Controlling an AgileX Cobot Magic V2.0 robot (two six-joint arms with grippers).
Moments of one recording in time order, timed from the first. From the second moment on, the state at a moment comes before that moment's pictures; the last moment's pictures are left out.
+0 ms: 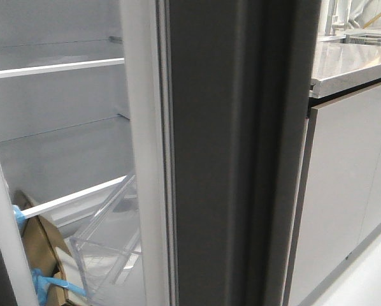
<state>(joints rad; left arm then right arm) -0.02 0.00 0.00 -0.01 -0.02 -0.09 0.65 0.87 -1.12 -0.07 0.18 0.12</state>
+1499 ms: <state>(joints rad) -0.02 0.00 0.00 -0.01 -0.02 -0.09 0.74 1.65 -1.65 -0.07 0.09 0.10</state>
